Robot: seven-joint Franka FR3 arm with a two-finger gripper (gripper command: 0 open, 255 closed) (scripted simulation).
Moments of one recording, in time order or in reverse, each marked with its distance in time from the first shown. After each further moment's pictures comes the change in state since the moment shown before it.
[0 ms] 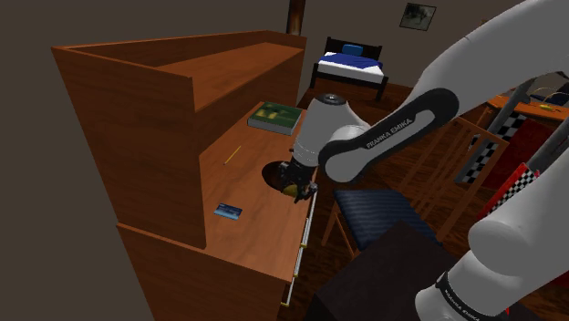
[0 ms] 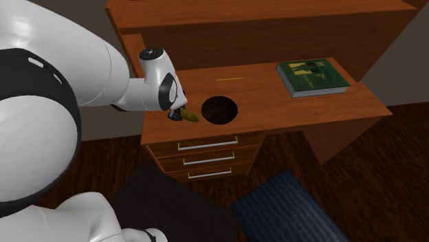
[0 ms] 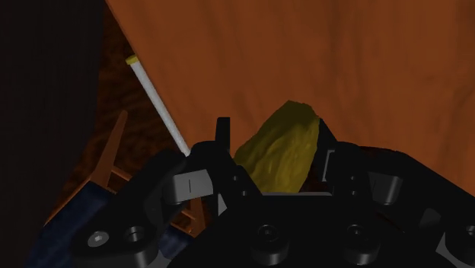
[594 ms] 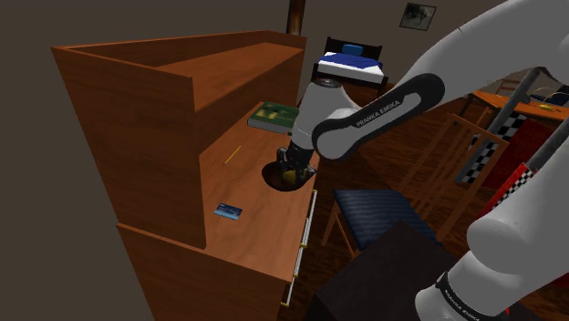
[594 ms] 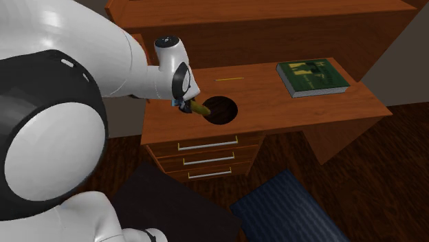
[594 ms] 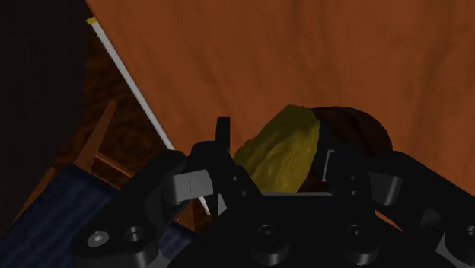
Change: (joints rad) arm -0.037 0.056 -0.040 0.122 -0.024 -0.077 -0.065
